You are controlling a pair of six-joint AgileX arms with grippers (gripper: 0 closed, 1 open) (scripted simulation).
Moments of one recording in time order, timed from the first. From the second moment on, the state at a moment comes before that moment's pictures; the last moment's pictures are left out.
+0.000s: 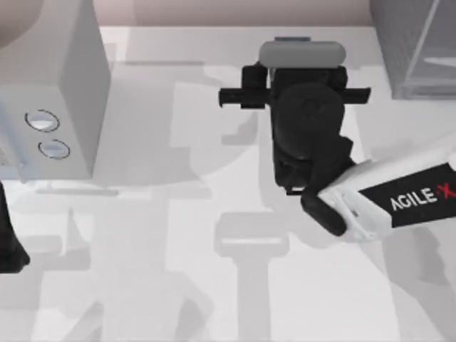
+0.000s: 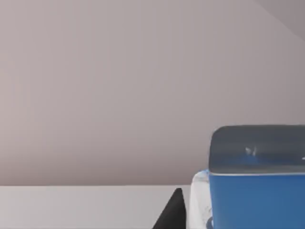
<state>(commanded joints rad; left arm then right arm) 0.00 0.00 0.00 0.00 0.00 0.00 0.71 2.06 1.01 1.04 0.74 0.02</state>
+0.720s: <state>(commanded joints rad) 0.00 0.00 0.00 0.00 0.00 0.00 0.61 1.83 0.83 0.88 0.60 0.04</state>
